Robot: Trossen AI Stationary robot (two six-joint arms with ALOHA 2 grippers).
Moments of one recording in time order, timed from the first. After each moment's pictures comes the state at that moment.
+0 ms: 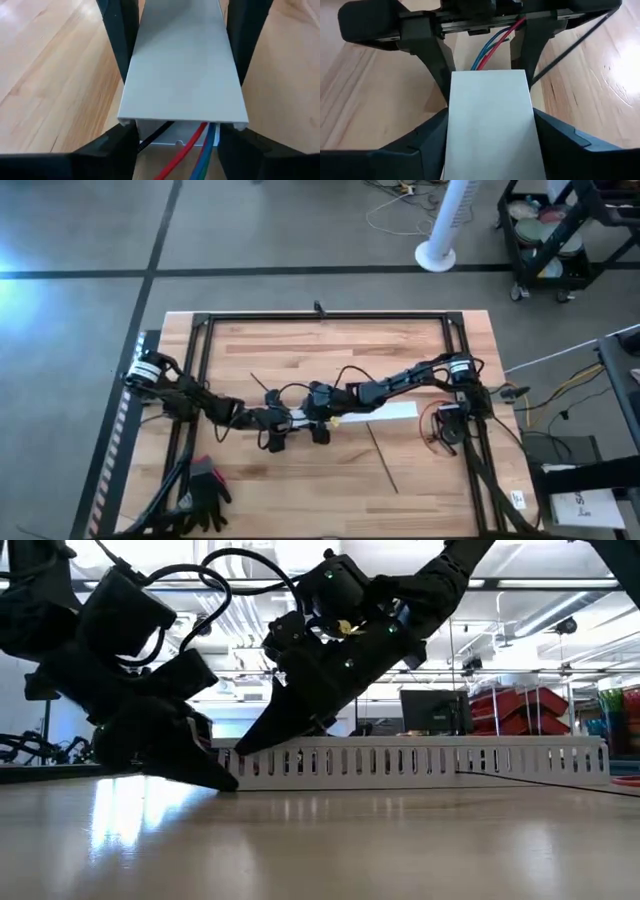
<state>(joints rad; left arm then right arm) -0.24 1.75 0.35 0.69 -0.32 -0.22 0.03 2.16 1.22 0.19 -0.07 0.00</state>
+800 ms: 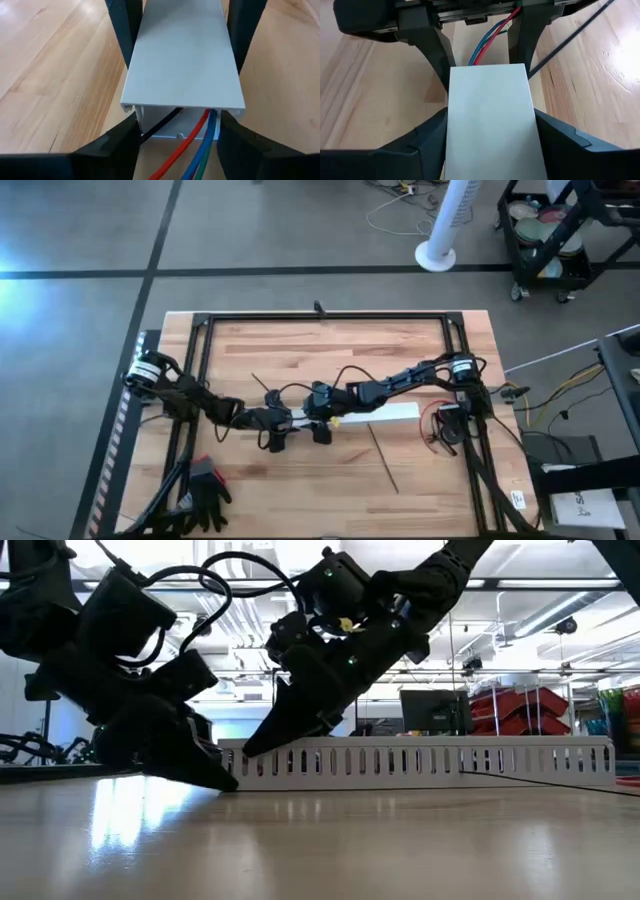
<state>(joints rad) -0.24 1.75 0.35 0.69 -0.32 -0.22 0.02 2.15 1.22 0.12 -0.06 0.03</state>
